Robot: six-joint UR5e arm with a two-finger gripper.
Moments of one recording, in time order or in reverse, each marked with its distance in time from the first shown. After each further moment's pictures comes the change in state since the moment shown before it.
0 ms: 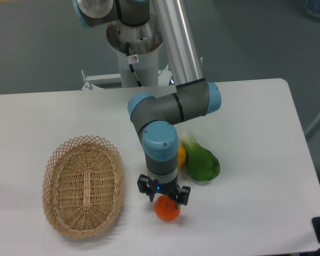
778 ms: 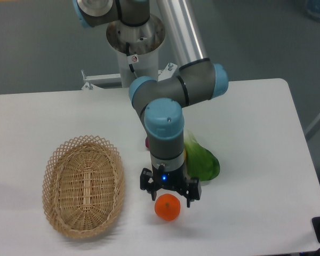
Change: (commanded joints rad) arm 0.023 0.127 0.104 0.000 -0.020 -0.091
